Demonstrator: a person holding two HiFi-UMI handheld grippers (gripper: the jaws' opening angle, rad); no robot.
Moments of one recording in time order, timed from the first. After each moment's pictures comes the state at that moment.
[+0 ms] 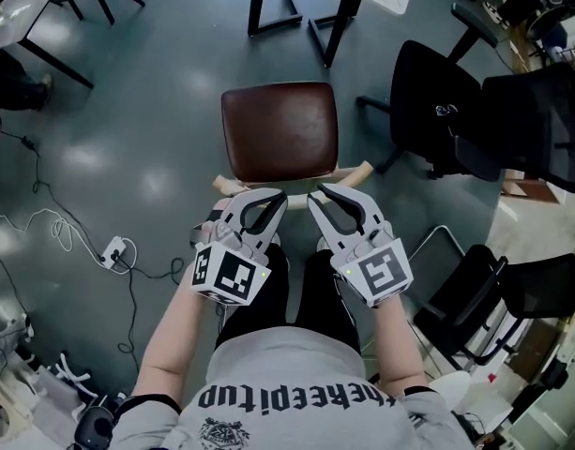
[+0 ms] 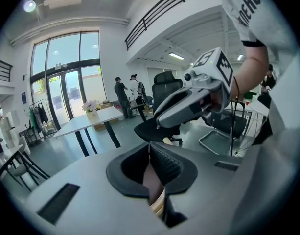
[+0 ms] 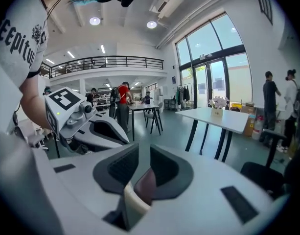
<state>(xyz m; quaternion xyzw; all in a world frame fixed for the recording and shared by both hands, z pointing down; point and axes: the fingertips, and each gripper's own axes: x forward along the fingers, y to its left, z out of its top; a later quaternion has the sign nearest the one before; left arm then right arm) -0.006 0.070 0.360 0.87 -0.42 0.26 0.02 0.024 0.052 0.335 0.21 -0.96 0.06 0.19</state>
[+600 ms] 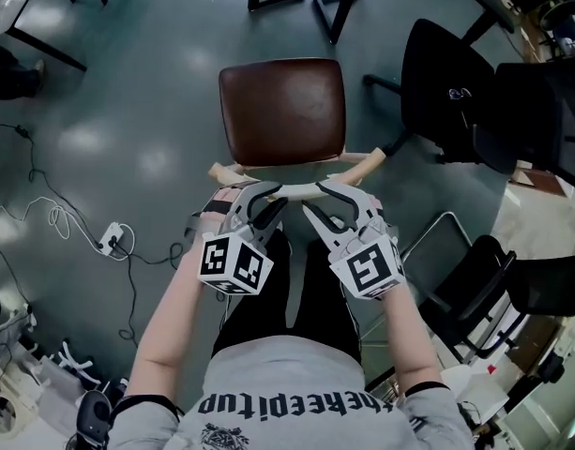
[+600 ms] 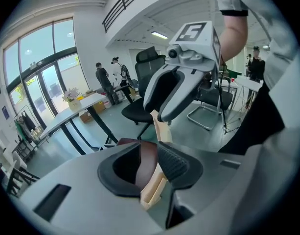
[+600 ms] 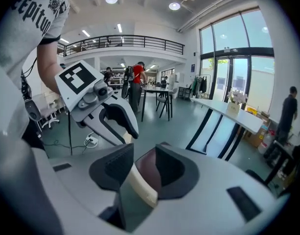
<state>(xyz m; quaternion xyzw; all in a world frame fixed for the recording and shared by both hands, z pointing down) -0.002 0.087 0.449 0.86 -0.33 0.38 0.01 0.024 0.076 0.419 0.13 -0.94 0.00 0.31</state>
